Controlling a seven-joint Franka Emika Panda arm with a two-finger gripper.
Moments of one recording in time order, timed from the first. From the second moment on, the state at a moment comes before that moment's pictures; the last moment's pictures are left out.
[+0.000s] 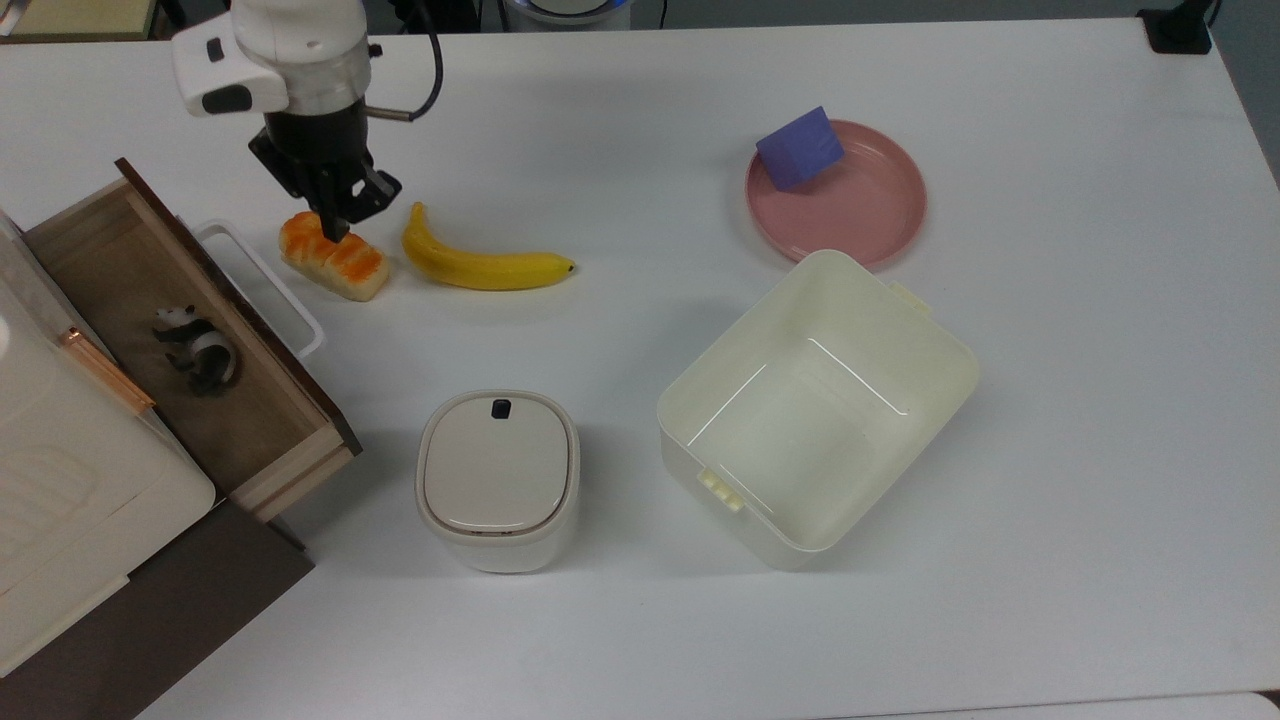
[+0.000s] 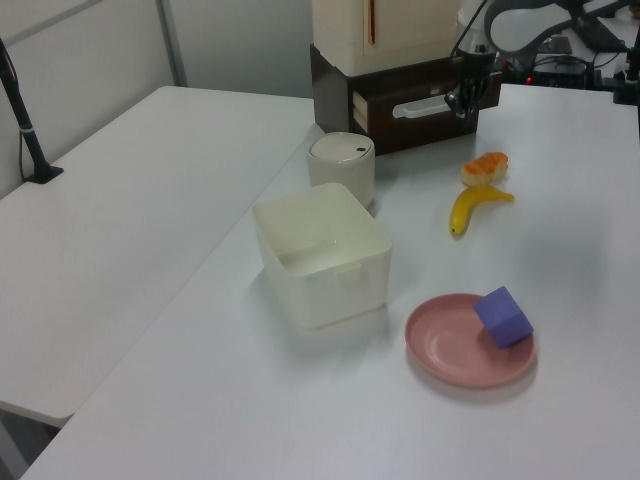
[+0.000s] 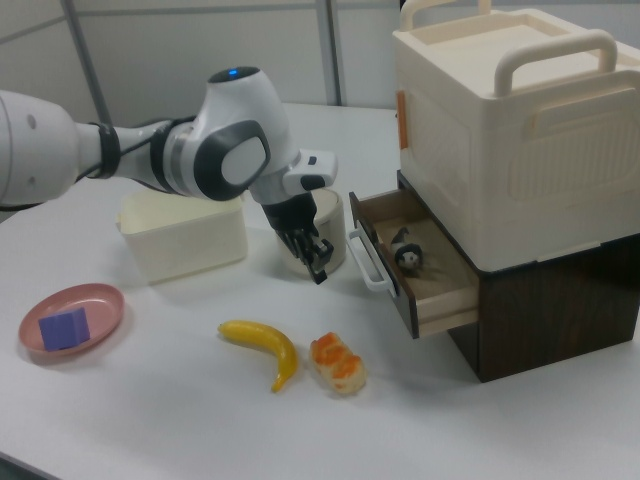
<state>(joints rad) -0.17 0.16 -0.06 -1.88 -0.15 2.21 0.25</state>
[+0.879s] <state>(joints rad) -0.29 0.28 -0.07 -1.86 -0.15 2.61 0.60</state>
